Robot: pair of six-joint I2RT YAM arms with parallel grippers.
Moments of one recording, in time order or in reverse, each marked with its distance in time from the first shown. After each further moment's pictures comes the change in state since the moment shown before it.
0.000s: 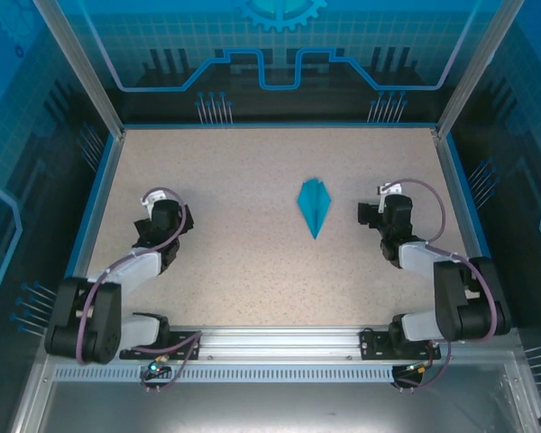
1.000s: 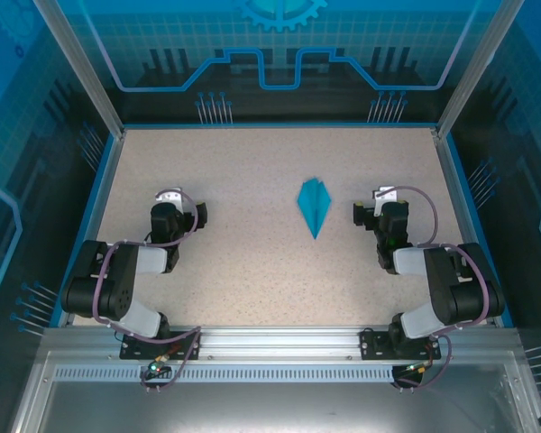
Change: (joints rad) left arm 0.051 0.224 -0.067 0.494 0.335 0.170; right arm 0.027 0.089 -0.086 0.277 0.039 -0.051
